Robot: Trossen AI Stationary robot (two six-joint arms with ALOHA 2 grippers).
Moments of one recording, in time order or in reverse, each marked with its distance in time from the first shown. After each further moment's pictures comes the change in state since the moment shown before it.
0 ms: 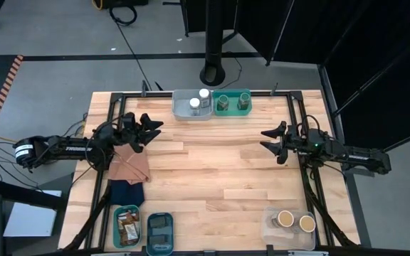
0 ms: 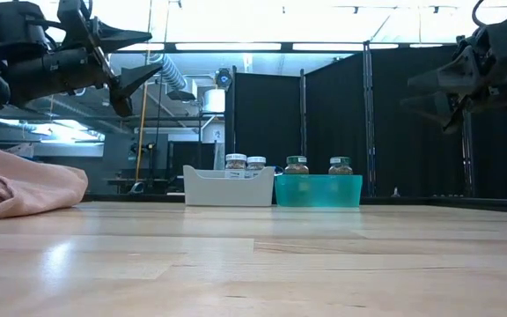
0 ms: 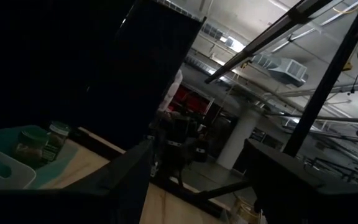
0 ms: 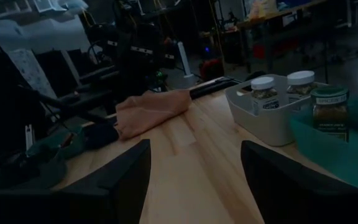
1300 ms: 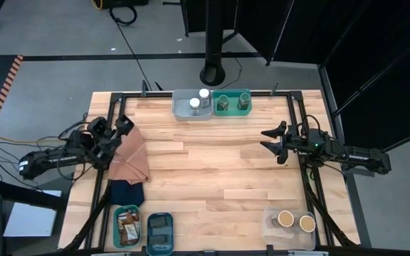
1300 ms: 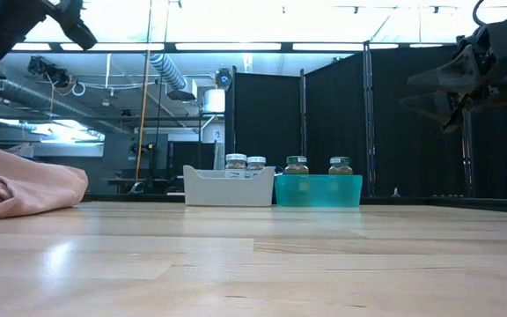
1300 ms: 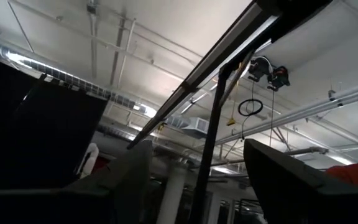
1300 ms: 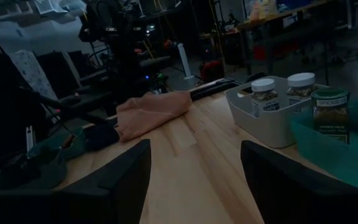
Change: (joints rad) left arm -0.174 -0.709 -0.001 -0.250 0.002 -0.001; right arm 0.000 0.000 0.001 0.007 0.000 0.000
